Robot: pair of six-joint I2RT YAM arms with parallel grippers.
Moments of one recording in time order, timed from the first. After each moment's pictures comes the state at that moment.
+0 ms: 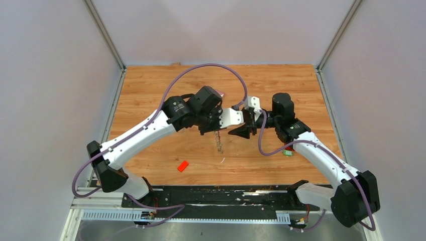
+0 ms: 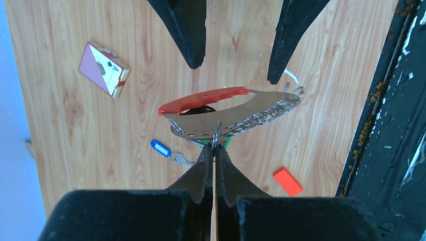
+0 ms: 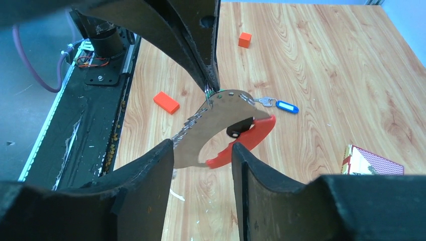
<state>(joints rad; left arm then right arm) -0.95 1.48 1.59 -1.02 0.08 0.57 0.44 1.16 0.83 0.04 -1.08 -0.33</state>
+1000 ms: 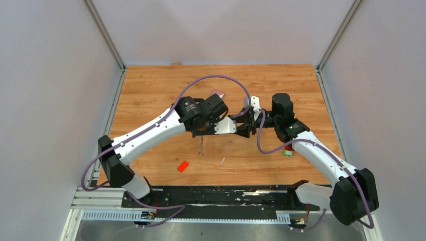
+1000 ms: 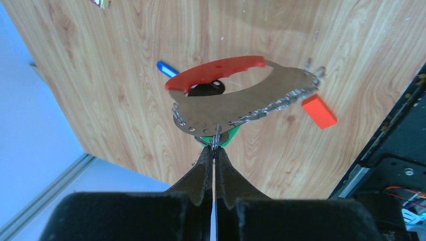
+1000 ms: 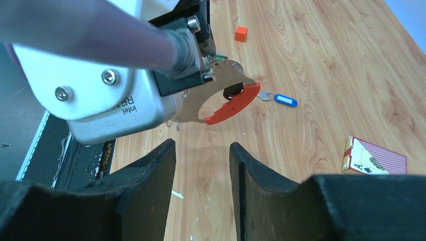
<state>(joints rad) -0.98 1.57 1.62 -1.26 -0.21 0.61 0.43 1.18 0.82 0.07 -1.07 -0.31</state>
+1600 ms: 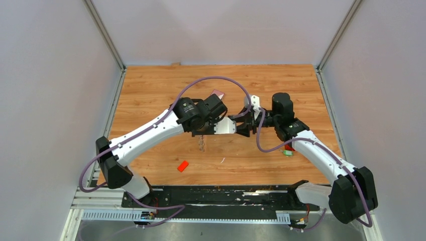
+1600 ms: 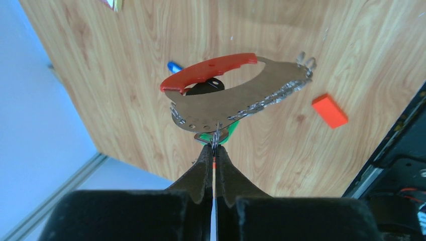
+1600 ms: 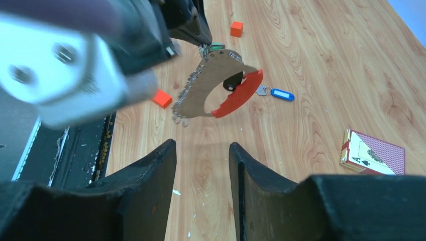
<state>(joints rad) -0.99 1.56 1.61 -1.26 -0.28 0.65 0.42 1.19 0.82 0.07 -1.06 -0.32</state>
